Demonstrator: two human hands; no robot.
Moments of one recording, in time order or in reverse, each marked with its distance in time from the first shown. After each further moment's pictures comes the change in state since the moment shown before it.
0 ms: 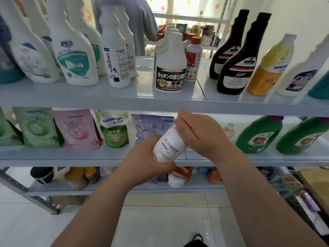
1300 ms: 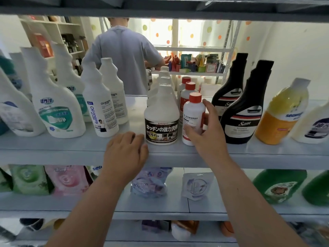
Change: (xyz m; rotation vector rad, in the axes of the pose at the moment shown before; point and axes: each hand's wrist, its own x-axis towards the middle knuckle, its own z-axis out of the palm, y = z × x) left_hand 0.163 -0.002 -0.052 0.902 0.432 0.036; right_hand 0.123 0.129 -0.003 0.555 0.435 0.314
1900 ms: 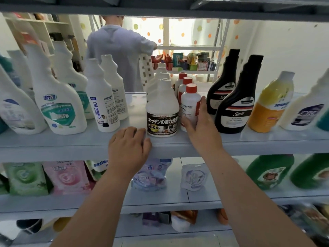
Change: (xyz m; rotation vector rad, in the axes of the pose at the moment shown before) left_hand -0.004 -0.001 0.006 0.004 0.071 0.014; right_hand -0.006 0.001 0.014 -0.434 0.006 0.021
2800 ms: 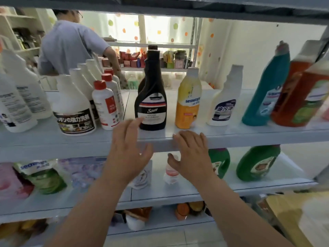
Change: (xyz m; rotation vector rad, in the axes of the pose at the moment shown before) left_hand -0.012 0.242 0.012 -0.558 0.239 0.143; right_hand -0.060 0.180 -0.143 -0.495 0.021 -0.334
